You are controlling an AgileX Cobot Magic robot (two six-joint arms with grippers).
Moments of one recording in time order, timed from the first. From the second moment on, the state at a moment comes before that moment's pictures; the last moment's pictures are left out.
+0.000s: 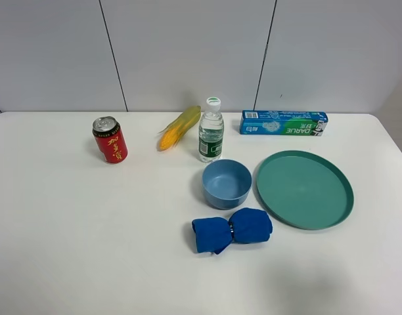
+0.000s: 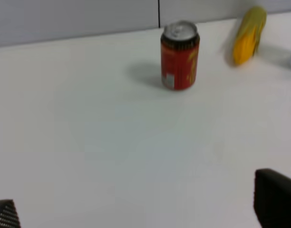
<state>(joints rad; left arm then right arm) 0.05 -0.01 -0.54 -0.07 1.06 0.09 -0.05 0.00 -0.49 -0.03 1.05 0.06</state>
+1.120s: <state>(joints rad) 0.05 -0.01 -0.51 -0.07 1.05 0.09 -0.05 0.00 -0.49 -0.03 1.05 0.06</state>
